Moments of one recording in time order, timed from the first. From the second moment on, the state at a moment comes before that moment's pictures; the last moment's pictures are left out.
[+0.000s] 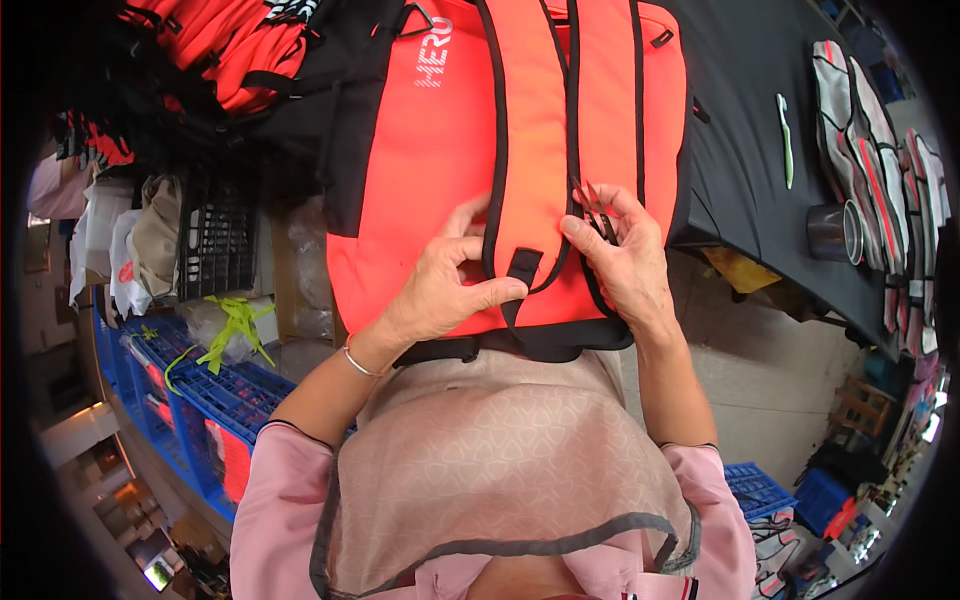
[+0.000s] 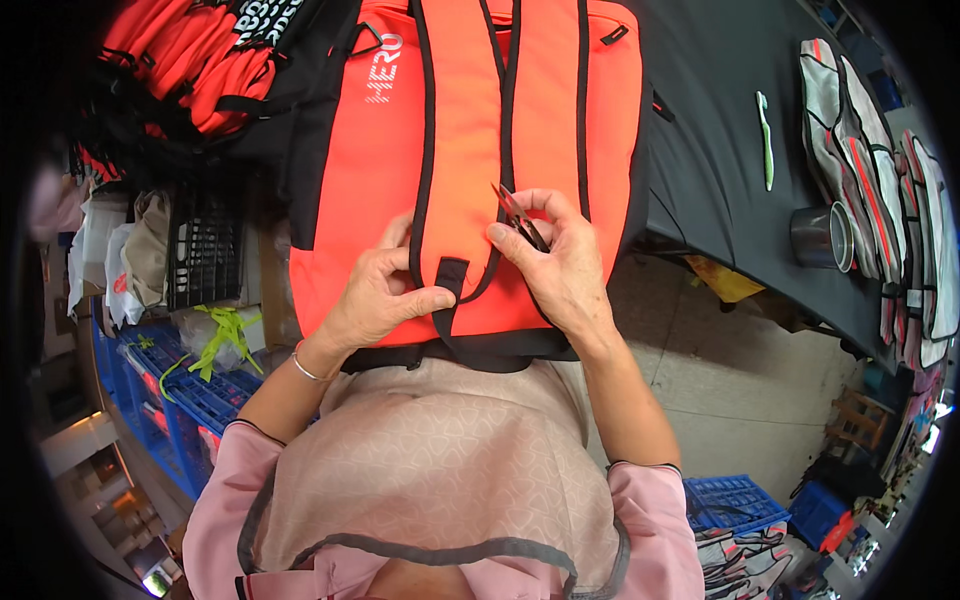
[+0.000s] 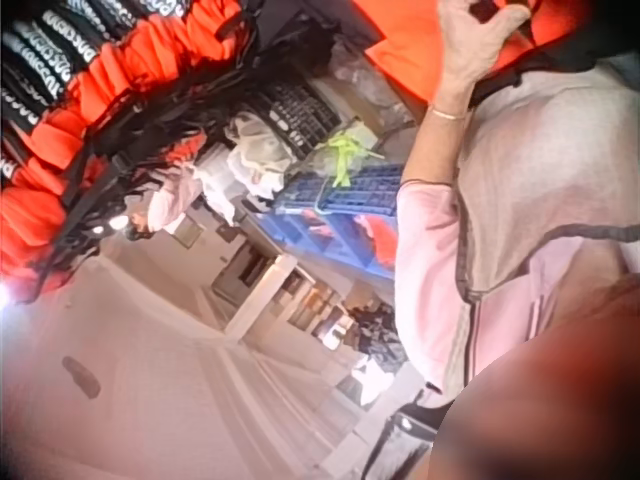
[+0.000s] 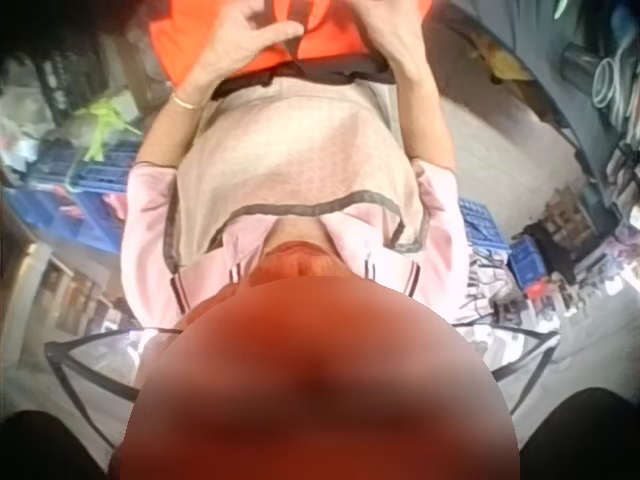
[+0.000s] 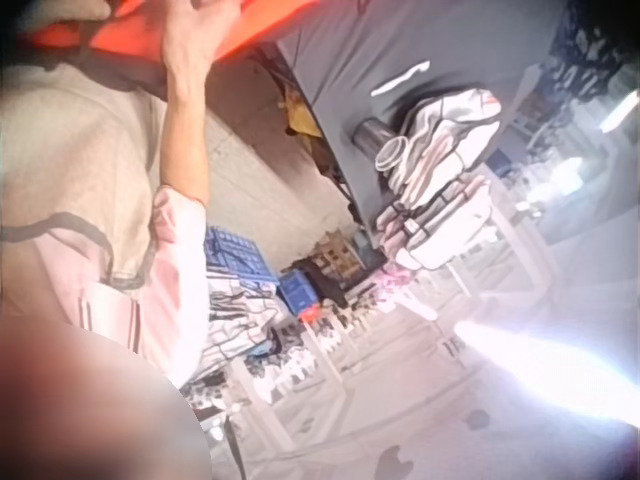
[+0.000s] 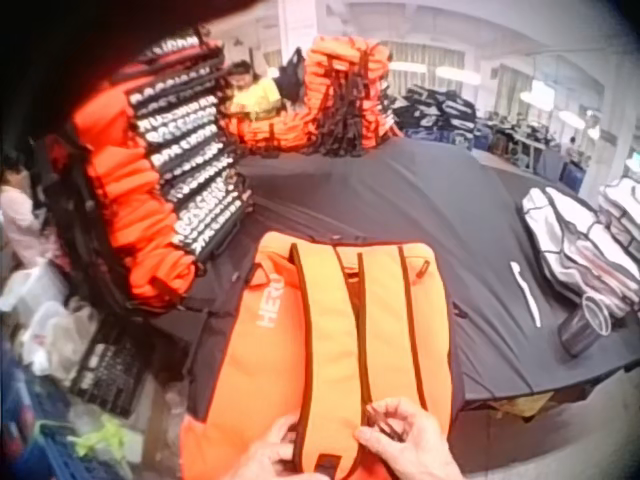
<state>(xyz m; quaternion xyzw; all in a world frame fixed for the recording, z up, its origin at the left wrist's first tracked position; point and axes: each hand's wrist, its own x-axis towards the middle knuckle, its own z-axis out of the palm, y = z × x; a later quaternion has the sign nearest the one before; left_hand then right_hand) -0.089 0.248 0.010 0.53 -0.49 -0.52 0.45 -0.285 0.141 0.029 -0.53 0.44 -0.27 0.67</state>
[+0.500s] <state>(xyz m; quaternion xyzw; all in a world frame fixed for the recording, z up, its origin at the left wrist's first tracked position) -0.082 0.221 0.000 0.47 -0.76 -0.12 0.43 -0.289 0.142 0.027 -0.61 0.45 -0.28 0.59</state>
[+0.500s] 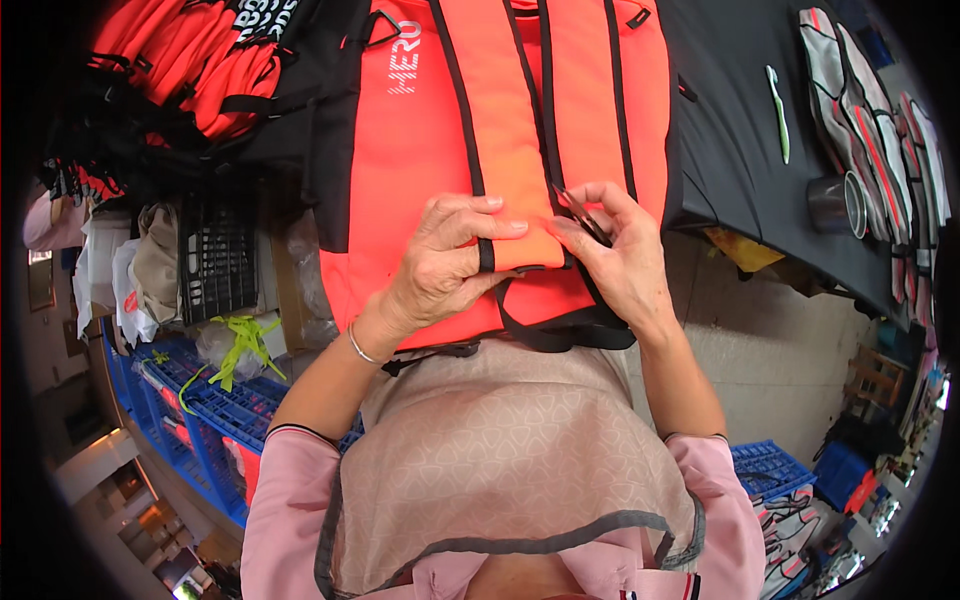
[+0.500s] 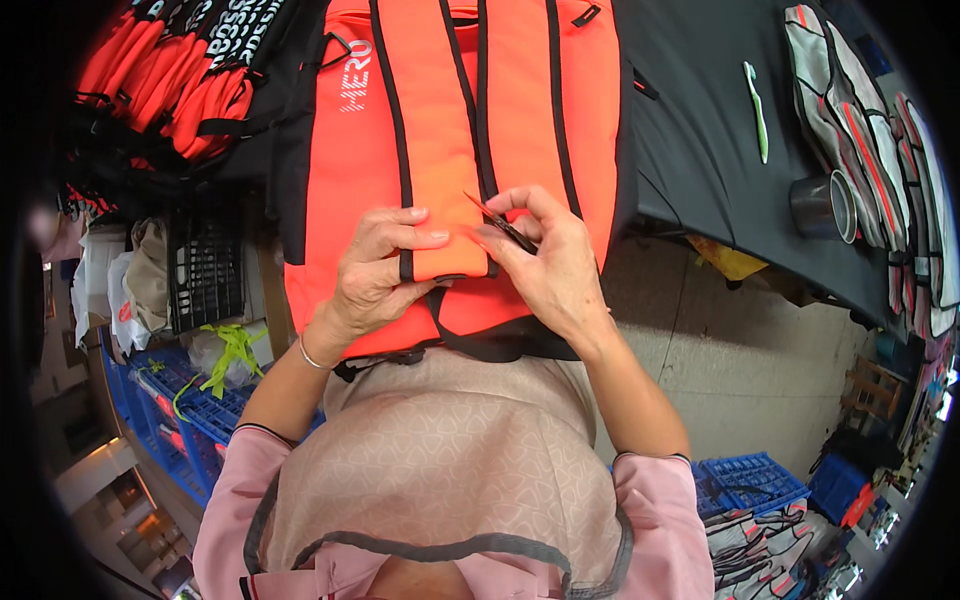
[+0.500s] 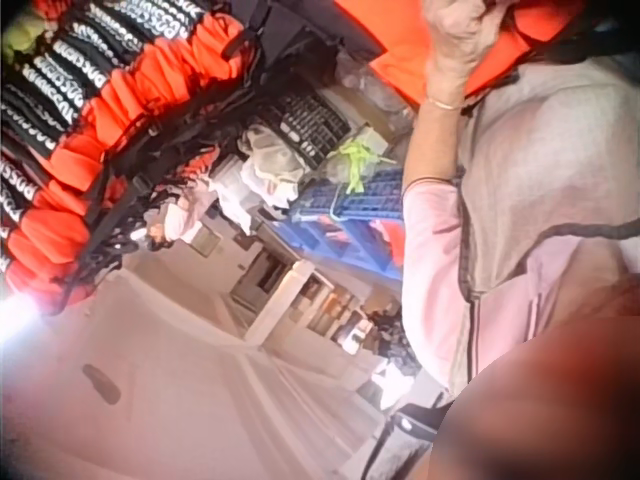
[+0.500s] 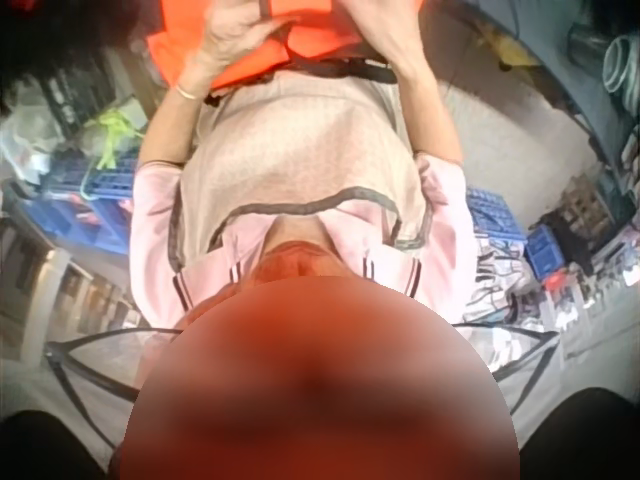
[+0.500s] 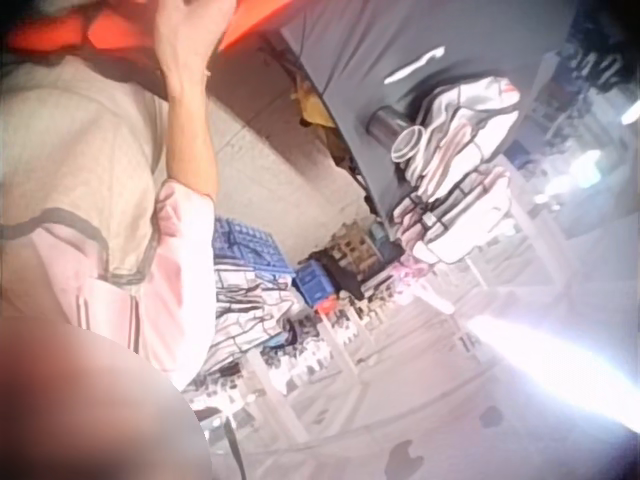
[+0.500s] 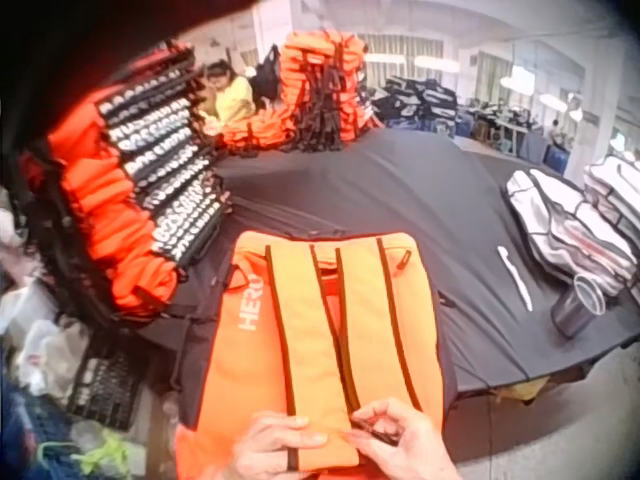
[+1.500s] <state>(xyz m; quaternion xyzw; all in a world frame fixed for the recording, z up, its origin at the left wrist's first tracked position) -0.110 0.221 0.011 0.62 -0.57 -0.23 0.49 -0.302 0.161 0.031 -0.88 0.33 -0.34 0.06</state>
